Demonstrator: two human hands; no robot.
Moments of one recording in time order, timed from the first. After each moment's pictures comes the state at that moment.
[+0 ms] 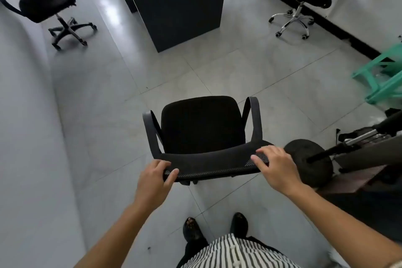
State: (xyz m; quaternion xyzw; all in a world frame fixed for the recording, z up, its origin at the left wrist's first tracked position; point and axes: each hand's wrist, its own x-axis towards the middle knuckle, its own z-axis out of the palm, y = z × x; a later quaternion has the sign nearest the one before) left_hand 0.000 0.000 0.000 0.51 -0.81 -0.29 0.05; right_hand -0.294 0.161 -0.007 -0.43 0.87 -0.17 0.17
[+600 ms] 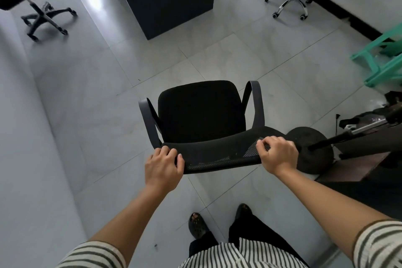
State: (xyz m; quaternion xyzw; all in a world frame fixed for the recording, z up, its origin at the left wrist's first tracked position) left_hand -0.036 -0.075 -0.037 0.45 -0.89 -0.11 0.00; right_hand -0.302 0.089 -0.048 -0.35 0.92 -0.14 0.07
